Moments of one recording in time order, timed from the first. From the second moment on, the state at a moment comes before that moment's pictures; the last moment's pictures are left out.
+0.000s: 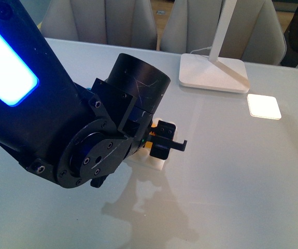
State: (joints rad) left arm -0.61 2.32 1.03 0.48 -0.21 -0.20; right arm 0.00 0.01 0.01 0.00 0.00 -0.01
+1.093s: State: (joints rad) left arm -0.61 2.38 1.07 0.48 -0.21 -0.20; right arm 0.00 0.01 0.01 0.00 0.00 -0.01
